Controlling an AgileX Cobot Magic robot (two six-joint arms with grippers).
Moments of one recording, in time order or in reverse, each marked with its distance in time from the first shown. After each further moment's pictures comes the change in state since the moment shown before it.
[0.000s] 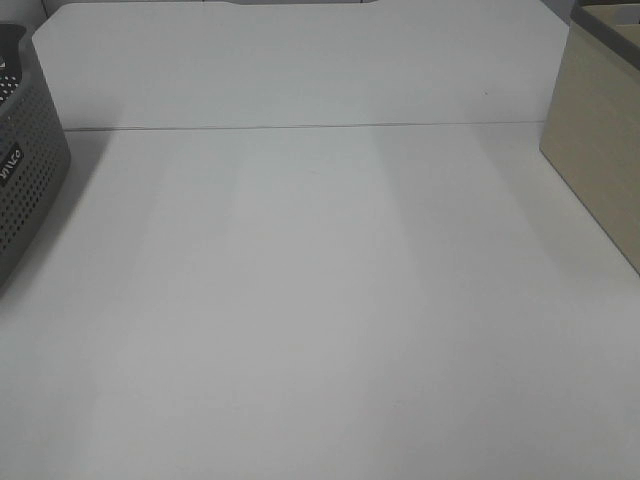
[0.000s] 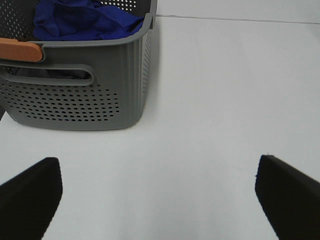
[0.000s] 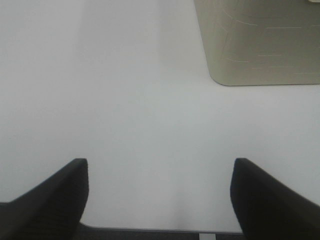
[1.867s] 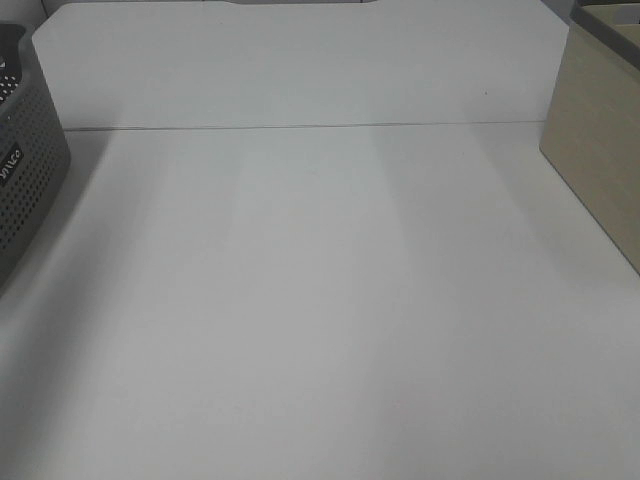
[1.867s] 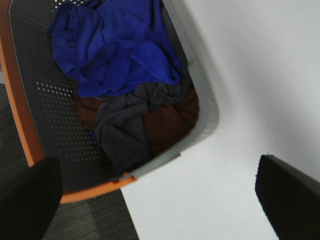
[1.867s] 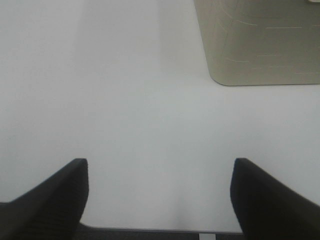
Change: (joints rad) left arm 0.000 1.182 -0.840 0.162 0.130 0.565; right arm 0.000 0.000 0.000 0.000 0.000 0.000
